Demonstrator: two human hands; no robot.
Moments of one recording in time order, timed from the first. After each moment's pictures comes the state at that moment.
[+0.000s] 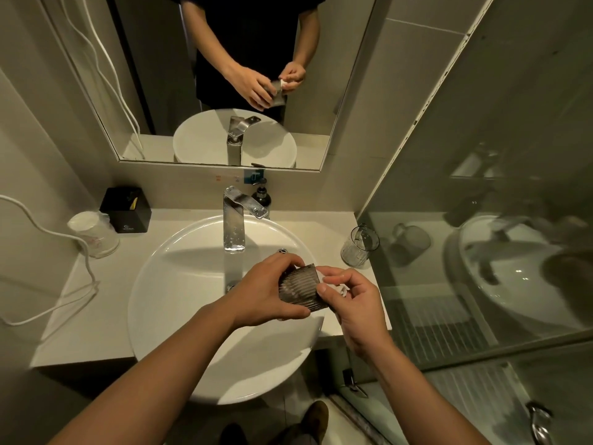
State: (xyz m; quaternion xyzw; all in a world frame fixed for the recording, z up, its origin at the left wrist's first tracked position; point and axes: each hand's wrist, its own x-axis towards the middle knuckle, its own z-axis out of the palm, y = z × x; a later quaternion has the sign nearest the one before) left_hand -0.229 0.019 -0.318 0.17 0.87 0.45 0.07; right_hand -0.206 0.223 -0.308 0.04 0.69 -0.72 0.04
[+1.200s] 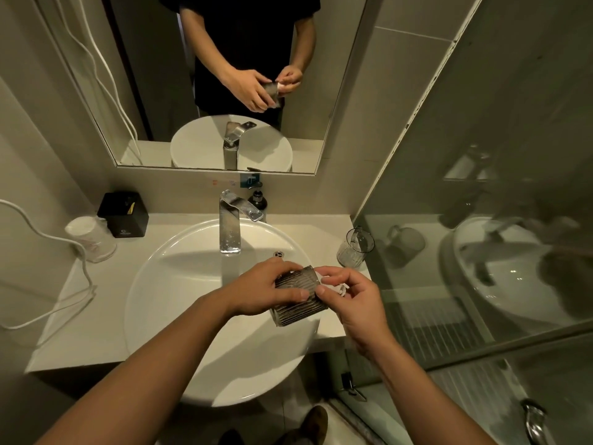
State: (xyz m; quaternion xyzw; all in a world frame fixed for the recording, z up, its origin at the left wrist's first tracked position) left_hand -0.243 0.021 -0.309 0.16 0.86 0.44 0.18; right_hand -0.207 0.235 -0.302 0.01 0.70 -0.71 0.04
